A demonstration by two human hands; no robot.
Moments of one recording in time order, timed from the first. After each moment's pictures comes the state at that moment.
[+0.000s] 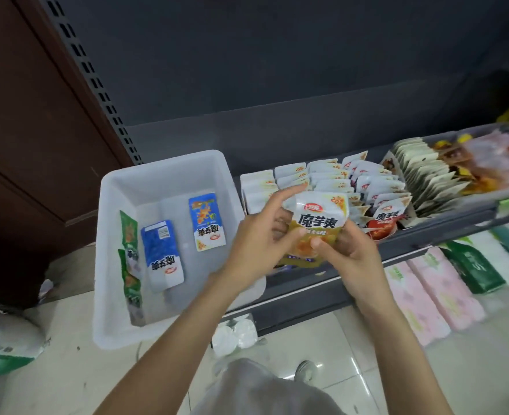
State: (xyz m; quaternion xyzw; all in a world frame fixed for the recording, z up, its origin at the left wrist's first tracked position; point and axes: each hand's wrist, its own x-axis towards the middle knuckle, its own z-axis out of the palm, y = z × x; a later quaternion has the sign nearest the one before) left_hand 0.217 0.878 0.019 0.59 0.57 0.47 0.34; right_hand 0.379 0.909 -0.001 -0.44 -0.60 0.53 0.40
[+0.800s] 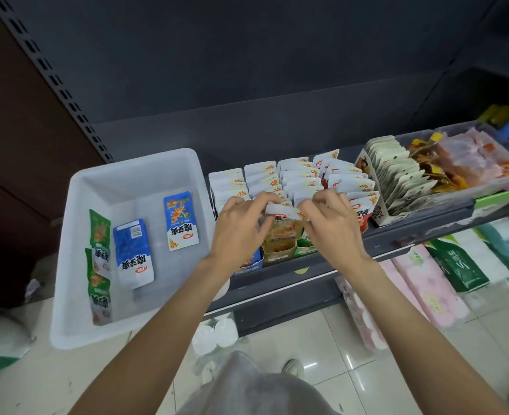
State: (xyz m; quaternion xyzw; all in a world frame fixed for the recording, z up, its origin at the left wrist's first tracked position) left_hand 0.246 0.924 -0.022 0.69 0.61 0.38 -0.05; right_hand 0.419 0.994 -0.030 -0.31 -0.88 -0.12 0.33
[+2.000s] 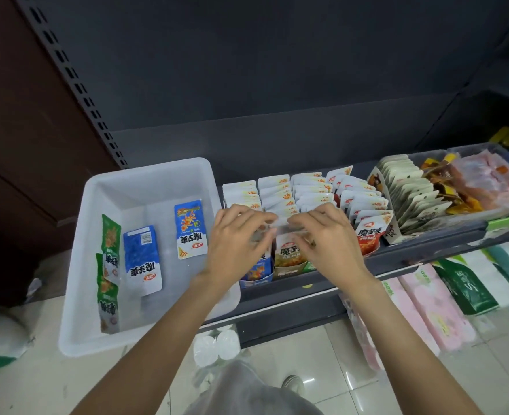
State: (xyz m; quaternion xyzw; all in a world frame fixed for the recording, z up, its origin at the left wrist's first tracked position) left_hand 0.219 0.920 -0.035 0.68 0.61 0.40 -0.09; right_hand 0.397 0.979 -0.013 -0.37 -0.89 0.00 0.26
